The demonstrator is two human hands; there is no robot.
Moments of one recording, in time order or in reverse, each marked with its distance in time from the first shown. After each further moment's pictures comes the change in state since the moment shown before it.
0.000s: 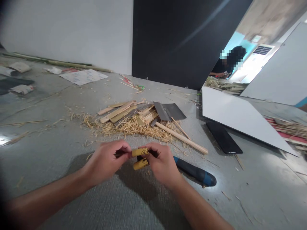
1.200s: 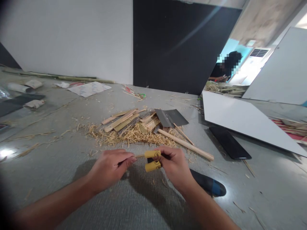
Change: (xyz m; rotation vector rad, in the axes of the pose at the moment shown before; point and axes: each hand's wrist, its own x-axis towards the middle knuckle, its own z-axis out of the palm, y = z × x) left_hand 0.004 -0.008 -0.008 0.288 -0.001 0.231; right_hand 0.004 0.010 -0.018 0.113 0.116 -0.005
